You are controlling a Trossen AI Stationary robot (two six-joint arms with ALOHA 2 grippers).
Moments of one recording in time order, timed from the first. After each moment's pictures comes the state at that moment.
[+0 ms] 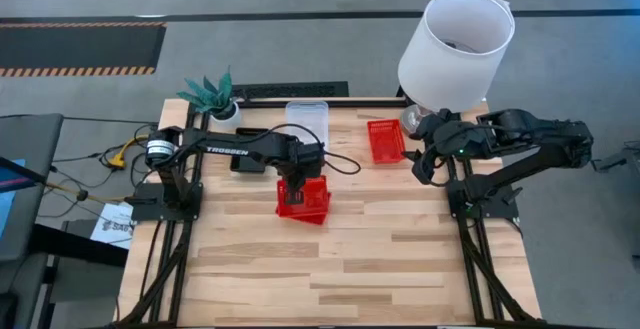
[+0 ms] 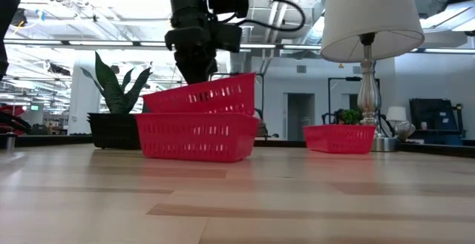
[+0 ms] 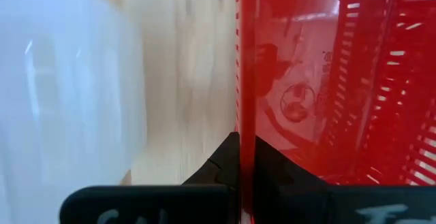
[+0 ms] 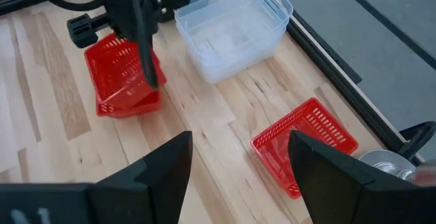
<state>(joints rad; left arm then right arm) 0.11 1.82 1.41 -0.92 -0.01 0.10 0.13 1.07 1.43 -1.21 0.45 0.49</state>
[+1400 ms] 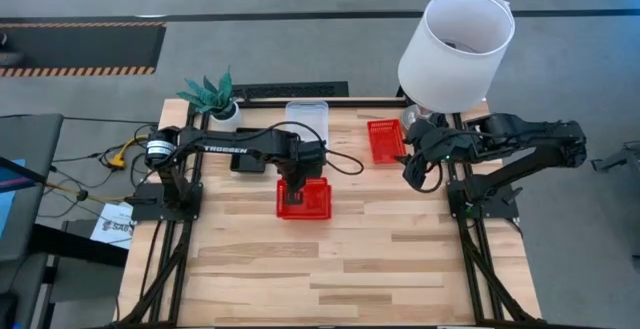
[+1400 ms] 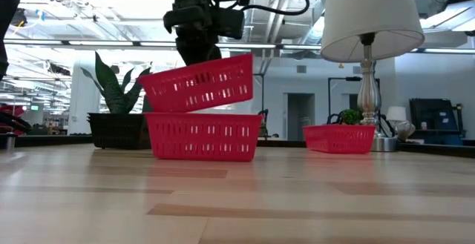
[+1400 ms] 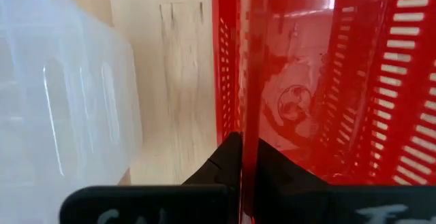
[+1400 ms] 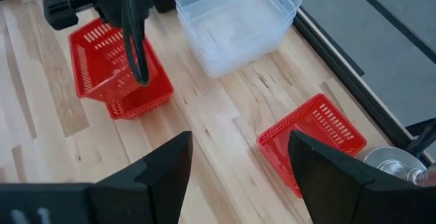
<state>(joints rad) 0.10 1.82 1.50 -1.01 0.03 0.13 0.14 1.14 1.43 -1.19 0.44 0.51</state>
